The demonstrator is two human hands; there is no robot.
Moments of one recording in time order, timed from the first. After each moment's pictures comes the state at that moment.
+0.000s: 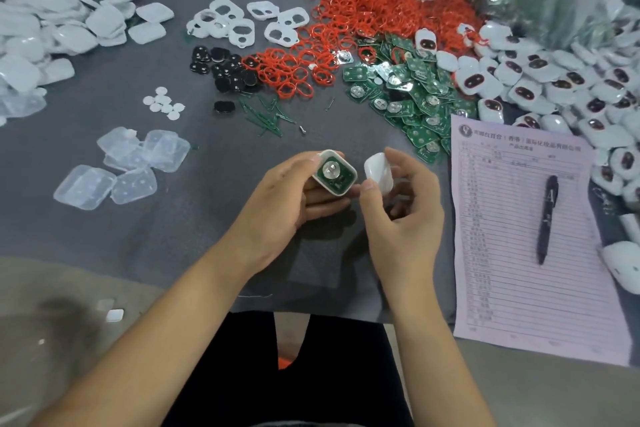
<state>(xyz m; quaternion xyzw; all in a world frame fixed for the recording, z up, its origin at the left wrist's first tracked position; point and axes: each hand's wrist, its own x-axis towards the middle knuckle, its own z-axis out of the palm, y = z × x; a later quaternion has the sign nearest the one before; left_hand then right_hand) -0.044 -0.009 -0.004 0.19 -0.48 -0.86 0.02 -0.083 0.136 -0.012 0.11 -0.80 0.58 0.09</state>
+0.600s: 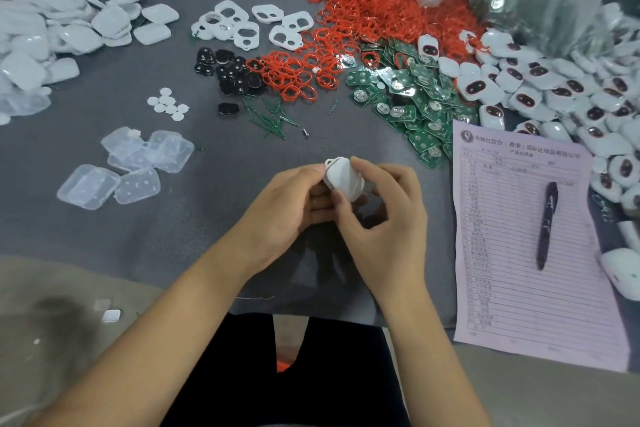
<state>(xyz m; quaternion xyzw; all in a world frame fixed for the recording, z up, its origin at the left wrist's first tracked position) -0.043 -0.011 0.000 0.18 -0.49 -0.85 -0.04 -0.081 0.131 -0.014 0.24 -0.83 0.49 0.09</state>
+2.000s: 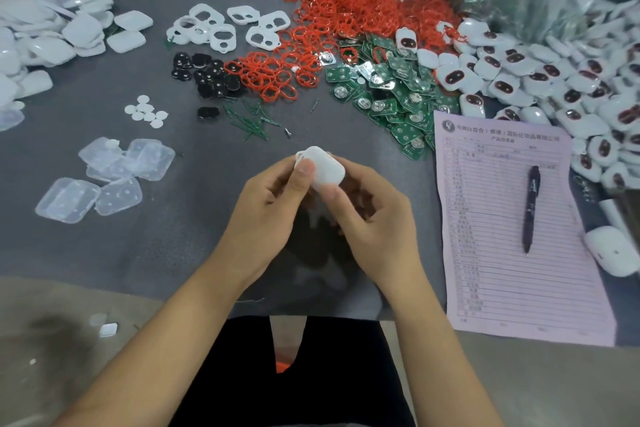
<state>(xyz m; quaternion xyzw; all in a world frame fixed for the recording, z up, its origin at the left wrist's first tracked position) -0.030 -0.005 -0.012 0.15 -0.63 -0.75 0.12 -0.085 0.137 -0.009 0.20 -0.75 0.62 -0.07</state>
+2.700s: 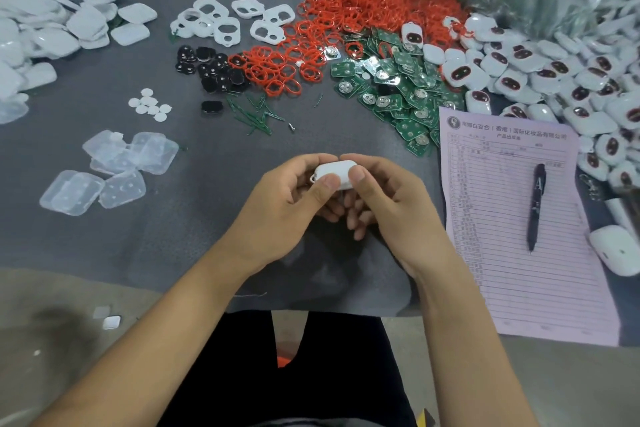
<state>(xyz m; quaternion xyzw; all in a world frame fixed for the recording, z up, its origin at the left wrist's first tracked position) -0.031 -0.005 -0.008 0.10 -0.69 -0.72 0.06 -0.109 0.153 0.000 0.17 -0.68 0.67 -0.24</state>
